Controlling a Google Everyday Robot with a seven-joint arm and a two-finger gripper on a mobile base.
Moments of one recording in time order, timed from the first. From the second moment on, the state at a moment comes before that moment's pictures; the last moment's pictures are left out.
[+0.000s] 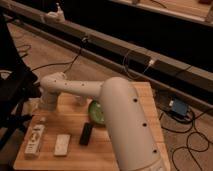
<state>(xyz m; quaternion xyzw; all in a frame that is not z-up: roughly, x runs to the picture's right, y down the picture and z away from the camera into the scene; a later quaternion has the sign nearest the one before) -0.353 0.160 0.843 -0.16 -0.46 -0.57 0.66</state>
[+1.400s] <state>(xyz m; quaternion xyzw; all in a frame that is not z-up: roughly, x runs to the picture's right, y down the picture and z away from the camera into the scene) -0.382 0.139 0.840 -0.18 -0.46 -0.61 0.62</state>
